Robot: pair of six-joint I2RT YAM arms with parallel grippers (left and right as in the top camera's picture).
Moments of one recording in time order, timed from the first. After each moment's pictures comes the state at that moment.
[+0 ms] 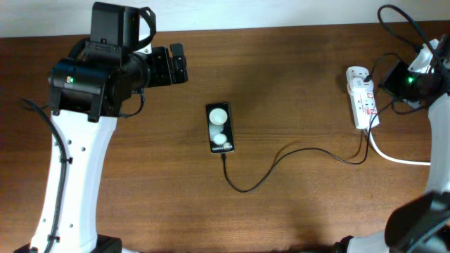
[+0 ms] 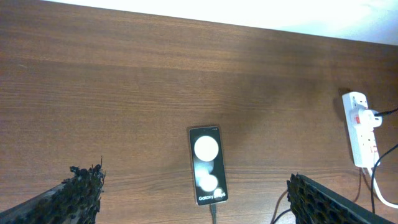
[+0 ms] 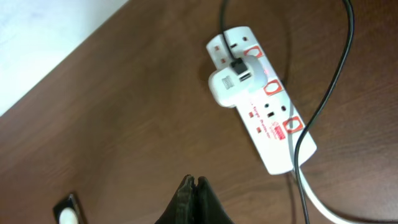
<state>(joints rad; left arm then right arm) -0.25 1.65 2.07 -1.25 0.05 -0.30 -0.40 1.65 1.55 -0.88 -0.31 0.26</state>
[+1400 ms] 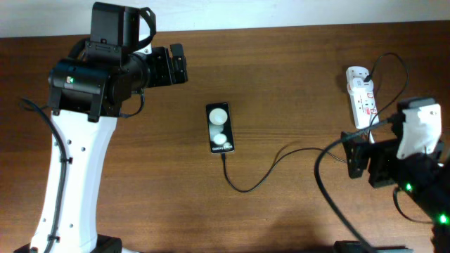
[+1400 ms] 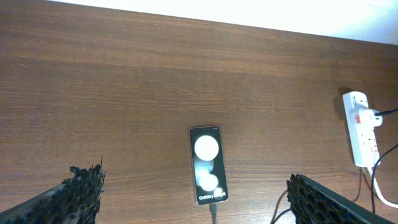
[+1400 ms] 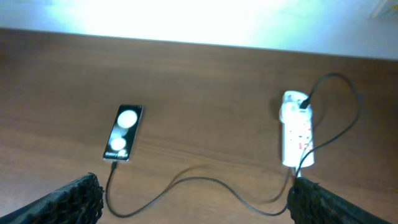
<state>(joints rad) -0.25 1.65 2.07 -1.25 0.05 -0.30 -0.07 0.88 1.55 -1.24 -0.24 -0.09</state>
